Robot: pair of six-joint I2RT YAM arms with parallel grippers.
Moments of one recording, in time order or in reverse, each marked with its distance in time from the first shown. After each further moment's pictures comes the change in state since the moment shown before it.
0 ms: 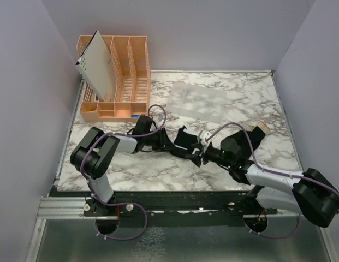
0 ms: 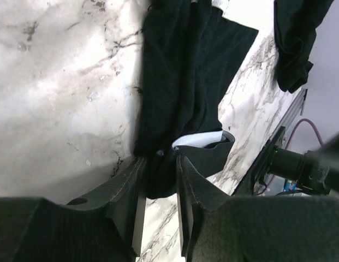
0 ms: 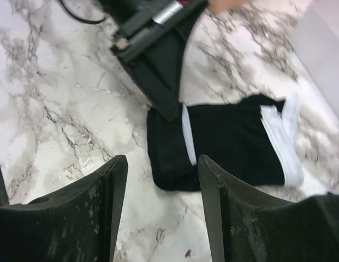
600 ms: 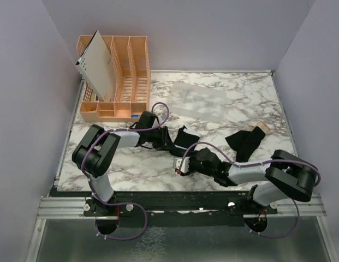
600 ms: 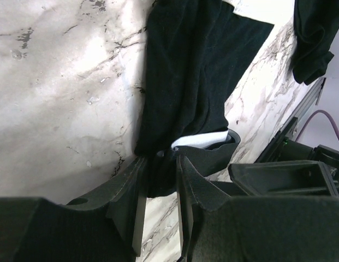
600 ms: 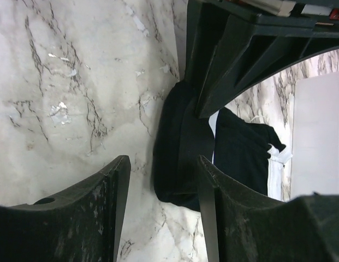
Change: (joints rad) left arm -0.001 0.033 0.159 -0.286 0.006 0.094; right arm 0.311 0.316 0.093 0.012 0.287 -0.702
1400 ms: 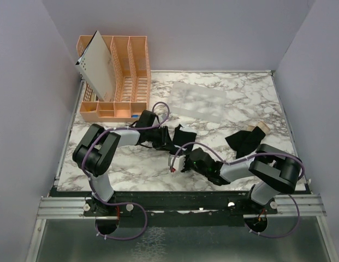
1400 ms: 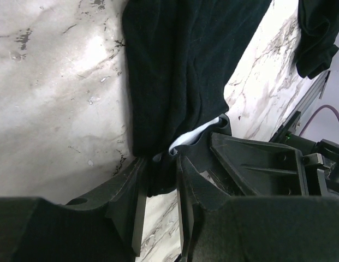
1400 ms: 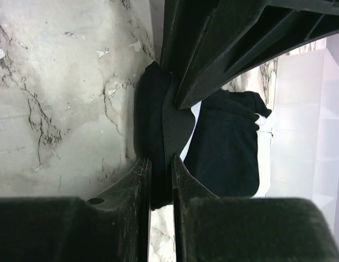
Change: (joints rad) left arm 0.001 0.012 0.030 -0.056 0.021 0.037; right arm 0.008 0.176 0.050 0.093 0.204 -0.086
